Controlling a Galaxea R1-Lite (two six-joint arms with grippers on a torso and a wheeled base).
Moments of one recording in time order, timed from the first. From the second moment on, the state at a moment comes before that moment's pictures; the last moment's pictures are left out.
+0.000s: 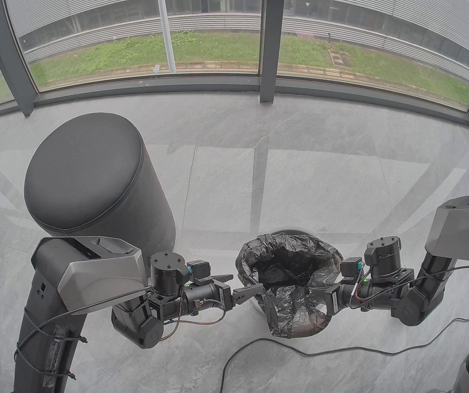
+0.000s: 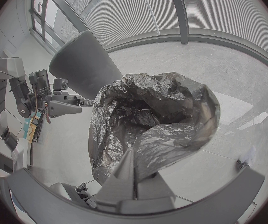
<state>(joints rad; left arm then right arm) -0.50 2.52 -0.86 -1.39 -0.49 -0.35 0.36 2.21 -0.54 -1.05 0.29 0.01</state>
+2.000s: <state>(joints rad) -0.46 2.43 -0.94 -0.97 -0.45 -0.41 0.40 2.23 -0.53 -1.09 0.30 0.01</state>
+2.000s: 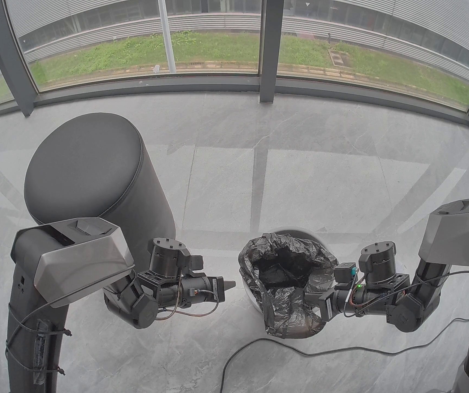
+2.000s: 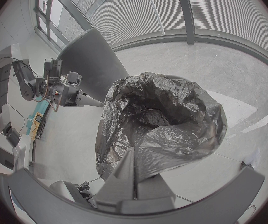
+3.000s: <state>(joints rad) -0.56 2.37 -1.18 -0.67 -0.42 -0.56 0.40 2.23 -0.52 -1.10 0.29 0.01</state>
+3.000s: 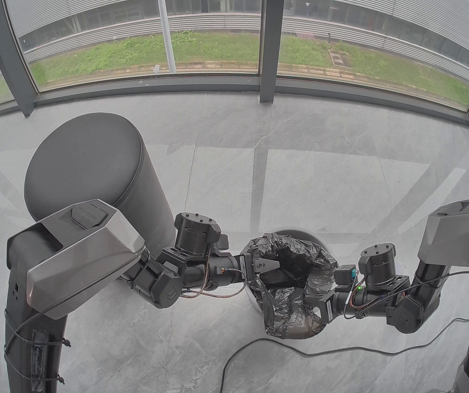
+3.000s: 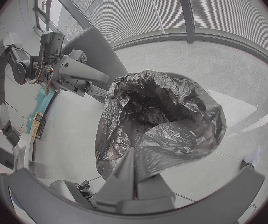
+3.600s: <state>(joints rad) -0.59 2.39 -1.33 -0.38 -0.38 -0.54 0.40 2.25 -0.50 -1.14 0.30 0.01</state>
